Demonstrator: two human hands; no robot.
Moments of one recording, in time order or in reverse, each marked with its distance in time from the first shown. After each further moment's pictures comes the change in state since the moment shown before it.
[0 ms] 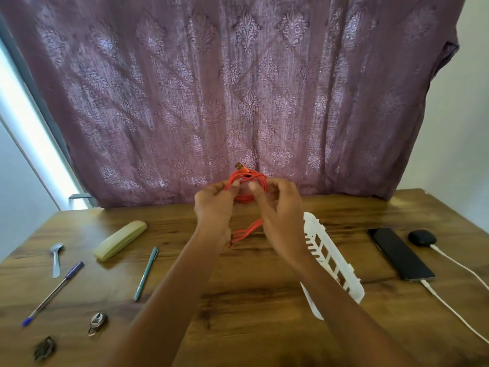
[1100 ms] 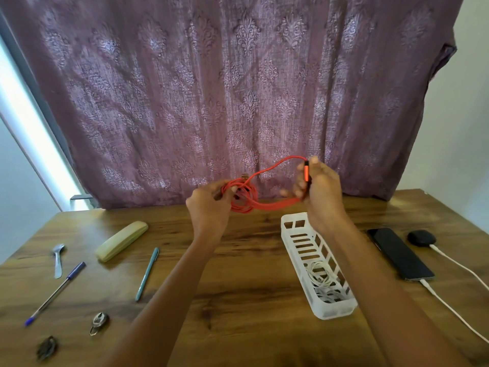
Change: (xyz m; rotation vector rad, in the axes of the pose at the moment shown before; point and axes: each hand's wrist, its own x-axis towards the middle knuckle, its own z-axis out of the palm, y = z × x) left_hand -0.002 0.000 -0.014 0.588 0.125 0.452; right_hand 0.046 -0.013 -0.046 0.703 -0.056 0.434
